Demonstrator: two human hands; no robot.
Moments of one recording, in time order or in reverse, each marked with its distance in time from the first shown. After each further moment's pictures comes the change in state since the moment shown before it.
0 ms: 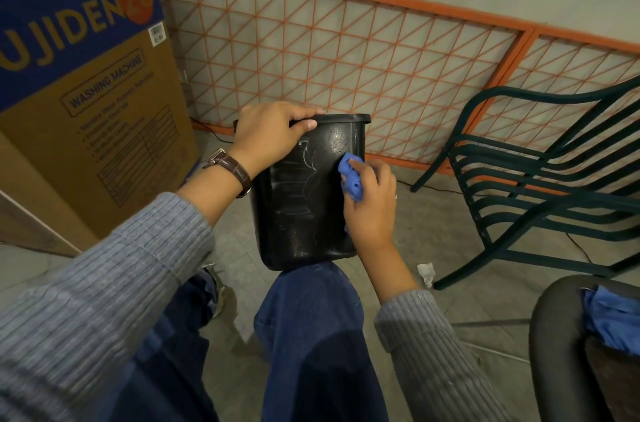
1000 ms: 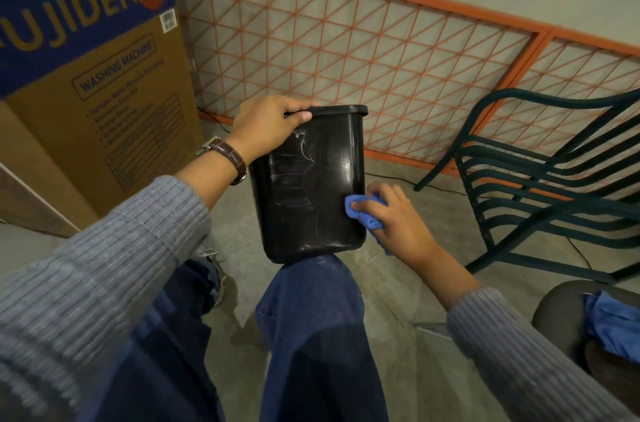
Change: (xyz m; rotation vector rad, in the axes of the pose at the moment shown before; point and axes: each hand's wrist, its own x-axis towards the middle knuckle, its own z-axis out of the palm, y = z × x) left_hand -0.002 -0.023 -0.006 -0.102 -0.055 -0.092; right_hand -0.007 0.057 -0.033 -0.069 -0.491 -0.494
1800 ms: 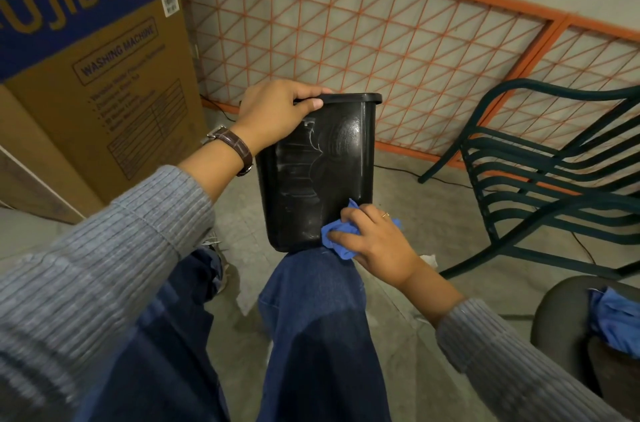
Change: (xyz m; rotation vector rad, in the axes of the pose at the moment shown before) left_hand -0.003 0.008 0.001 -0.003 0.024 0.020; right_hand -0.020 -0.032 0.027 -0.083 -0.042 -0.268
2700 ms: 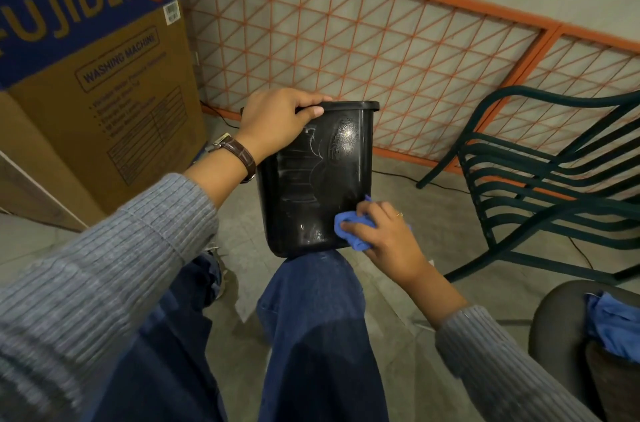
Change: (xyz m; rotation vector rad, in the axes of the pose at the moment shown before) left_hand -0.001 0.003 0.002 0.072 0.042 0.047; right_hand -0.001 0.014 -0.006 0.032 0.093 0.155
